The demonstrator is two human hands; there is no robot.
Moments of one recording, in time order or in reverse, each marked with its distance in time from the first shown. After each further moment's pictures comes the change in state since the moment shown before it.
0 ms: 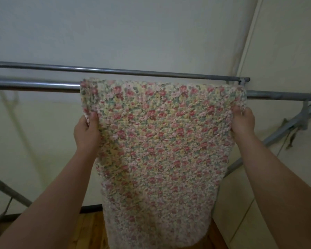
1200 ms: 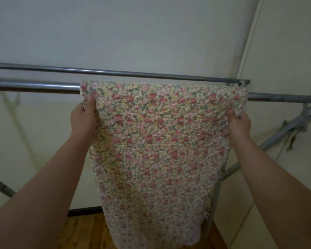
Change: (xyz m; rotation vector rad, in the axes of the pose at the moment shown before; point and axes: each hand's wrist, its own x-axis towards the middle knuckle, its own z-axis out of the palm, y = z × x) left_hand 0.036 0.030 -0.008 -0.183 -0.078 -0.116; right_hand -0.013 0.003 0.012 0.138 0.026 0.009
